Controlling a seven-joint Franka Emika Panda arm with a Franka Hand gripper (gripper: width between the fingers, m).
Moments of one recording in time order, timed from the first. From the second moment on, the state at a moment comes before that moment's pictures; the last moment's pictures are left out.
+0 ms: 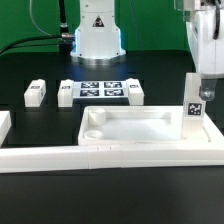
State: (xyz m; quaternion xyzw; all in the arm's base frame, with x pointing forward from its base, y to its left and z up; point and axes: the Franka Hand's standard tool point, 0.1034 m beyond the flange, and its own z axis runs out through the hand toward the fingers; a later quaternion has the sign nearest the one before) arm 0.651 0.114 0.118 -0.63 0.78 0.01 0.06
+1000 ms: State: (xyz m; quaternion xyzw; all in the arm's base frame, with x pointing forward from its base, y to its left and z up) arm 0.652 0.125 0.157 -0.66 0.75 0.01 0.08
